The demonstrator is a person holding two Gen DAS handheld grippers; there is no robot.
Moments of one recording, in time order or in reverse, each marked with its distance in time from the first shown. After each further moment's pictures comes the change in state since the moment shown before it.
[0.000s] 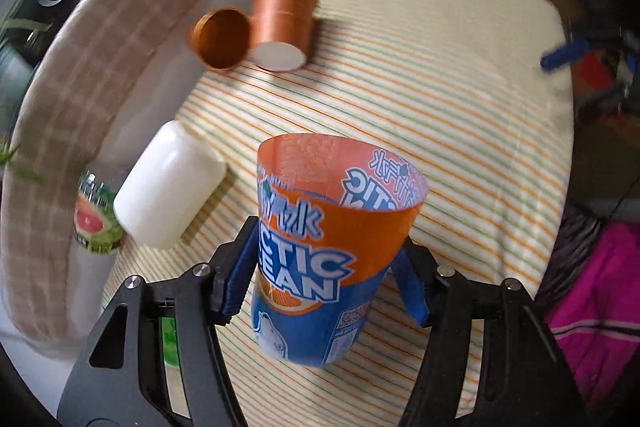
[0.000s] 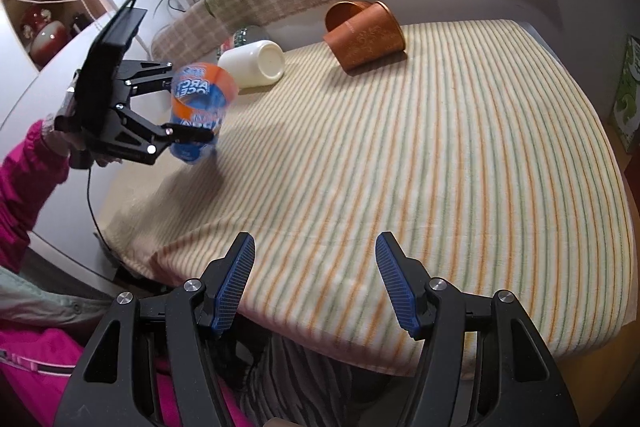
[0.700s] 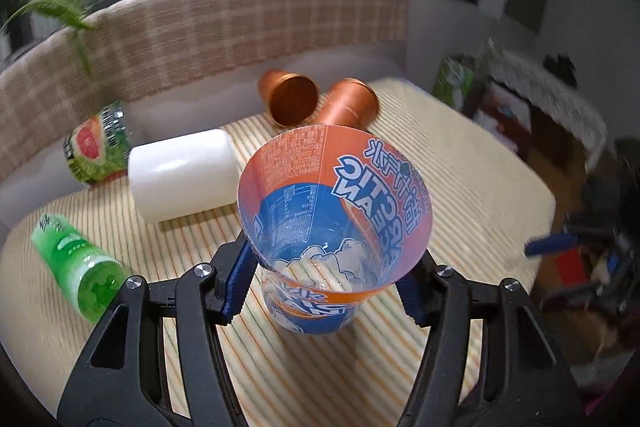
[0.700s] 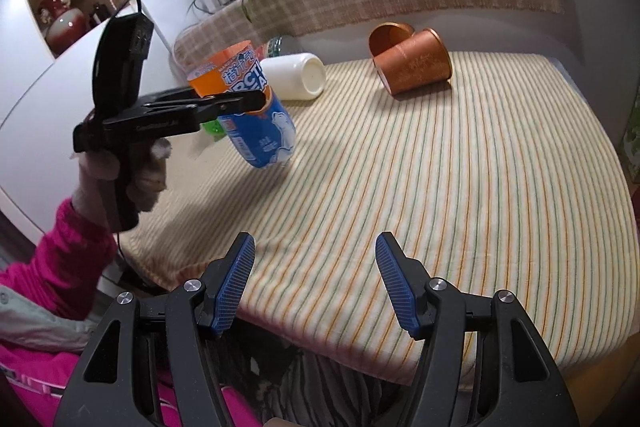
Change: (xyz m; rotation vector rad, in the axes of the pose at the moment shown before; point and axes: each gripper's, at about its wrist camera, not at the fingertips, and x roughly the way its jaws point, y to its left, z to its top) left arm -0.026 0.029 -0.025 -0.542 -0.394 -0.073; right arm 0.000 0.047 0.008 -0.059 -0.054 0.003
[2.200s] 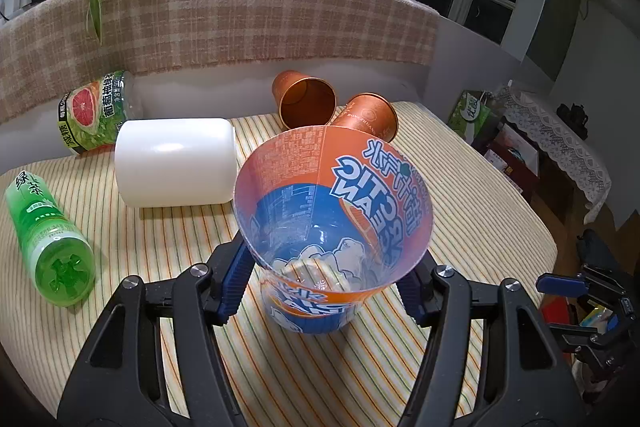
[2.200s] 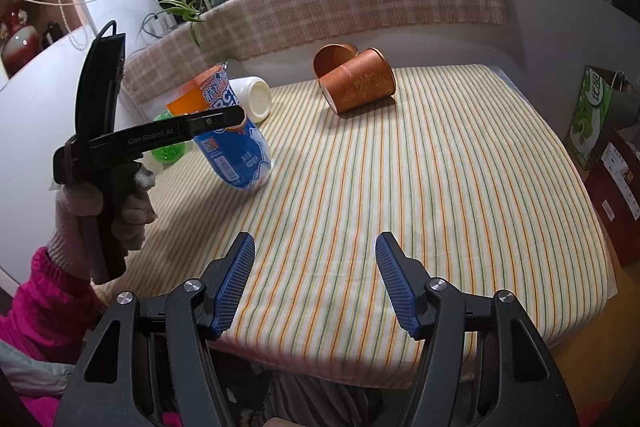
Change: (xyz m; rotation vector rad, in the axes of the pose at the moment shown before) left arm 0.028 0.008 0.000 -0.141 -0.043 -0.013; right arm -0.007 0.014 -0.005 0.074 -0.085 -0.225
